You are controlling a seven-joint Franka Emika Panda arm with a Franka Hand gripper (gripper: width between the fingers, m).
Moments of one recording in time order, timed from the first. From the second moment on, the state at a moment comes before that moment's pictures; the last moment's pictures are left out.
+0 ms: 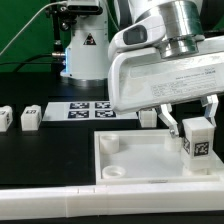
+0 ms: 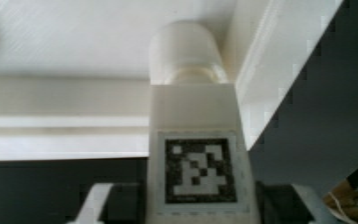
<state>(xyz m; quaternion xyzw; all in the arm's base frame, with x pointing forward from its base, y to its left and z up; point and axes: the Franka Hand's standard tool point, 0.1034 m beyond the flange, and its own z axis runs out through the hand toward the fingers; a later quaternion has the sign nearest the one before) 0.613 0.115 0.078 -0.96 -0.04 -0.27 0.06</state>
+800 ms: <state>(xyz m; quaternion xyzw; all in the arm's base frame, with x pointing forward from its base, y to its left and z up) 0.612 0.113 0.078 -0.96 -0.02 -0.28 0.05</state>
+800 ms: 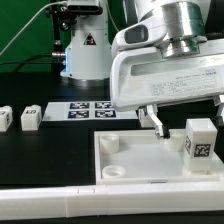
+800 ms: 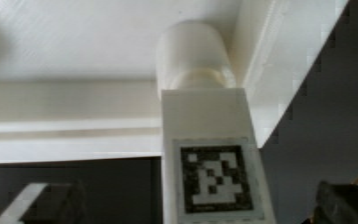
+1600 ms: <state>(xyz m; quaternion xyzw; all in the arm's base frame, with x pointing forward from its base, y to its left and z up) 0.617 0.115 0.103 -0.97 -0.02 -0.23 0.06</state>
